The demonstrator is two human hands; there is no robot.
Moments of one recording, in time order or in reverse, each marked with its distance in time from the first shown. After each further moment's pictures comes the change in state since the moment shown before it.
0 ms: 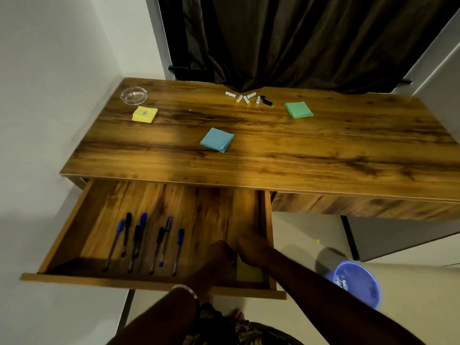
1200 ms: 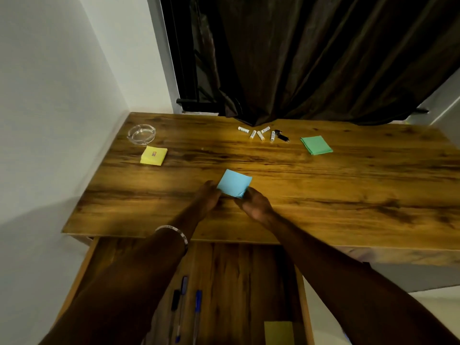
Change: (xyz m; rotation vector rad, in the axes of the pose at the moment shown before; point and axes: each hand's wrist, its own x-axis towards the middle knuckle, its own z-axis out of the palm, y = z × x) left_hand 0.146 0.111 -0.258 -0.281 0.198 0.283; right_hand 0.151 -0.017 -0.212 0.791 0.469 0.200
